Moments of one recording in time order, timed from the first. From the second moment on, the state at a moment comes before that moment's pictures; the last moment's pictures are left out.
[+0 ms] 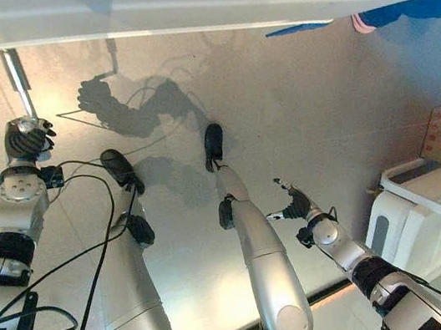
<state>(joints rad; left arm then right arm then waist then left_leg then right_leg) -0.86 0.75 -0.37 0.95 -0.33 -0.16 0.29 -0.33 -0.44 0.52 0.71 0.06 -0.20 -0.14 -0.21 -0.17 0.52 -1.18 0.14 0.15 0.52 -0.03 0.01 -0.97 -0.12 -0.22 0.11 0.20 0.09</state>
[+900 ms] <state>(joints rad) -0.84 0.75 -0.37 0.89 -0.29 -0.14 0.33 -0.33 -0.44 0.51 0.70 0.07 -0.21 -0.15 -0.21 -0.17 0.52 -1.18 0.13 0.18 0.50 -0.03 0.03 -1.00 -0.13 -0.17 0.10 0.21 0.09</state>
